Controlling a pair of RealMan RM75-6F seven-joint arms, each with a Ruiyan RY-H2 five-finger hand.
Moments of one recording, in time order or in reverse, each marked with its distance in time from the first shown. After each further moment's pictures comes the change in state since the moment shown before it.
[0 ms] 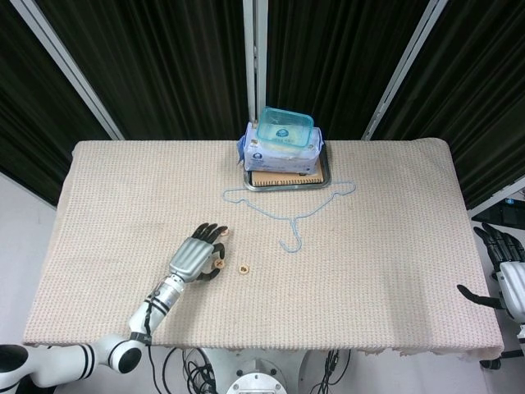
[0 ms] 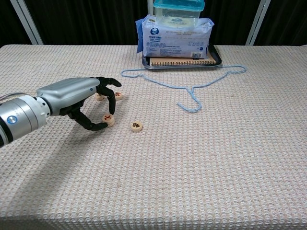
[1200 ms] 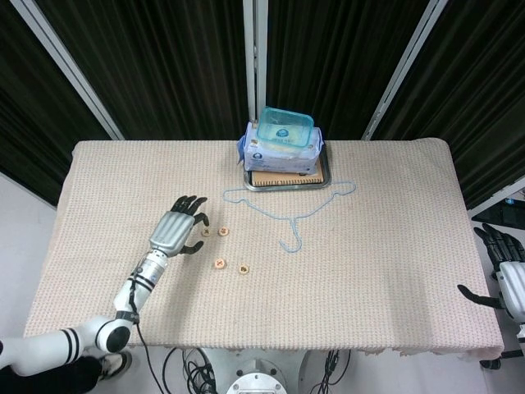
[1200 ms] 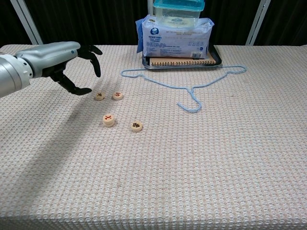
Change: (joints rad) left arm -0.060 0.120 -0.102 -0.016 -0.133 -0.044 0.011; right arm 0.002 0.001 0.003 -0.005 0.018 -0.014 -0.016
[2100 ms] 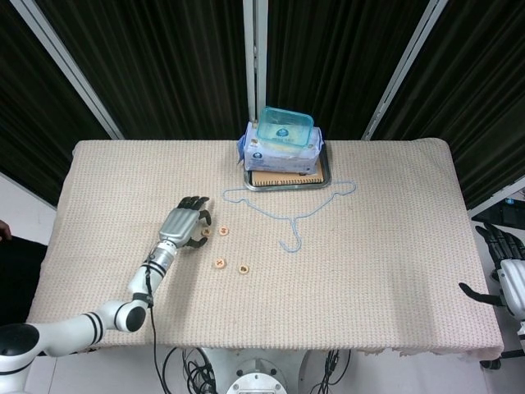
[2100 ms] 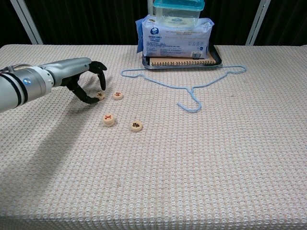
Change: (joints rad) left arm -0.086 -0.117 -0.004 0.227 -0.112 -0.129 -0.066; right arm 0.008 -0.001 0.006 0.006 0.020 -0.024 0.000
